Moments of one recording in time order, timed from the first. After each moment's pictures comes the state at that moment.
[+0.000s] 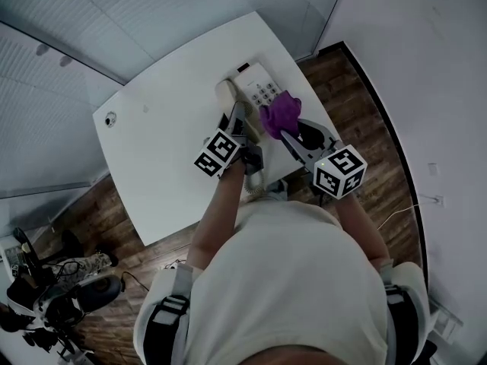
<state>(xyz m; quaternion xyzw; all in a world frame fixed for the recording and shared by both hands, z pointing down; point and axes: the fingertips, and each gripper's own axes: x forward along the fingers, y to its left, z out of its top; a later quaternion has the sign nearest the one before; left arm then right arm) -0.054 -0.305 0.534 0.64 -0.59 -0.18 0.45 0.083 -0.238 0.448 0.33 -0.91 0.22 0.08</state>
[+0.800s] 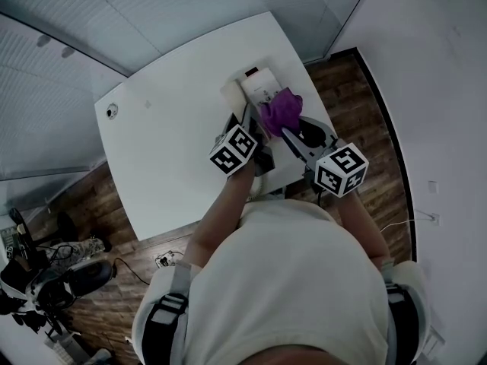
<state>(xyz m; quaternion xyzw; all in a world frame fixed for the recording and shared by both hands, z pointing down) -0.045 -0.325 0.556 0.61 -0.66 -0.10 0.43 0.075 -0.278 0.456 0.29 -0.93 0.23 0.08</state>
